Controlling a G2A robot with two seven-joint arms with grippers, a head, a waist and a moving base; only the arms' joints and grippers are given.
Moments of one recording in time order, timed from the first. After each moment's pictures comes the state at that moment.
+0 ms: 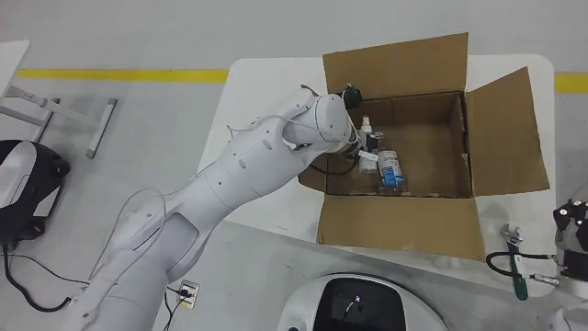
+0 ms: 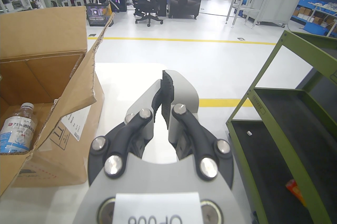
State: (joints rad) left arm 0.43 -1.21 -0.71 -1.41 0.26 0.74 -1.08; right arm -1.64 -1.42 1.72 -2.07 -1.59 -0.04 -0.11
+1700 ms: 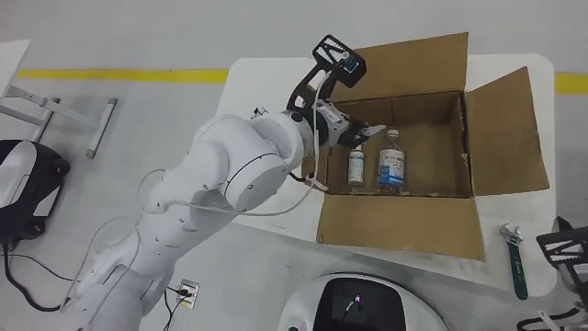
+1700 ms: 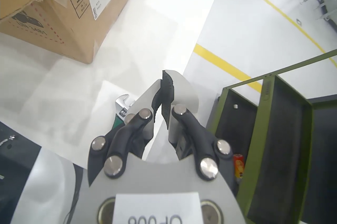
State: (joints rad) left arm 0.74 -1.05 -1.13 -2.17 0.87 0.22 -1.16; right arm -1.72 -1.36 1.89 -2.27 -1.77 -0.57 0.46
